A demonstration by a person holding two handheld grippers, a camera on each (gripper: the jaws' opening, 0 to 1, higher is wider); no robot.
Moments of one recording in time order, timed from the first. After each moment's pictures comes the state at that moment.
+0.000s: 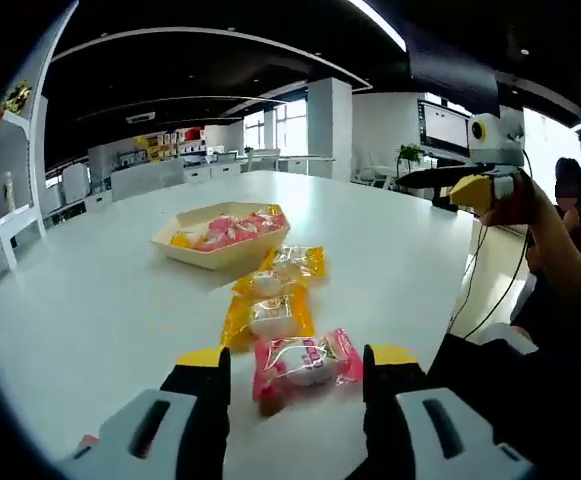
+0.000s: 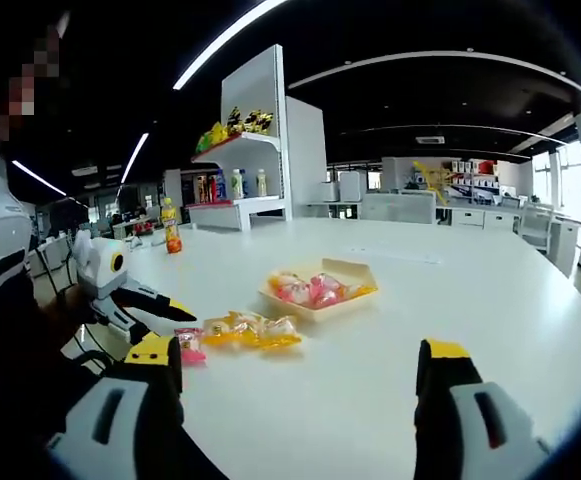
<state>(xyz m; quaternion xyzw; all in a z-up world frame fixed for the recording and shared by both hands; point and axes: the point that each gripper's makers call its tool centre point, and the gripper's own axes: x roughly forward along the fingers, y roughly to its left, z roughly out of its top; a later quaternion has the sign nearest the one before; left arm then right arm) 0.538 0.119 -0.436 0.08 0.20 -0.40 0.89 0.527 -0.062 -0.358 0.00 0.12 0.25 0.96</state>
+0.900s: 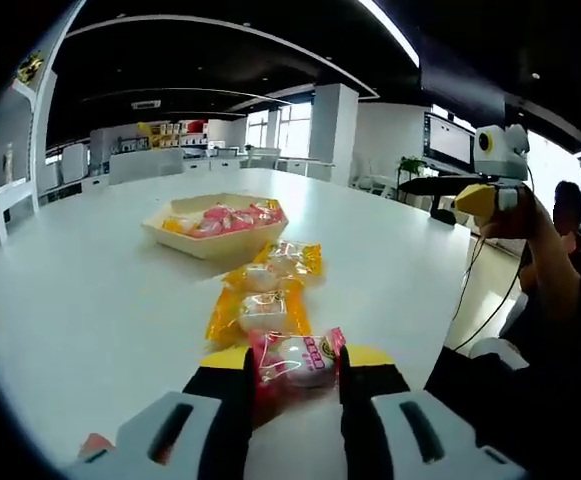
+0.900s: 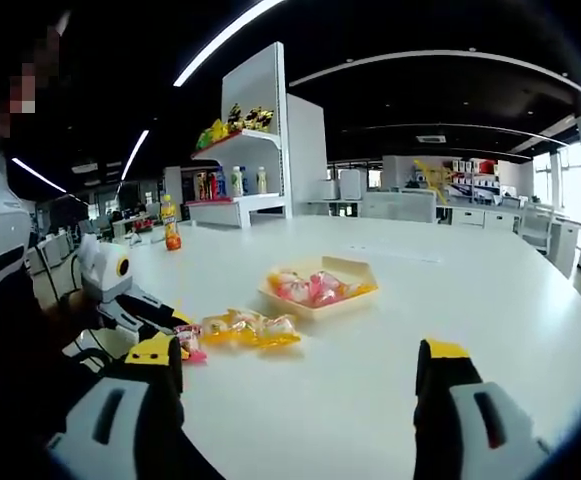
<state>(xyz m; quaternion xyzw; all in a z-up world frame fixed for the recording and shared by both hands) 0.541 0.113 -0.445 0.05 0.21 -0.42 0.88 0.531 -0.062 -0.362 -0.01 0.12 0.25 0.96</state>
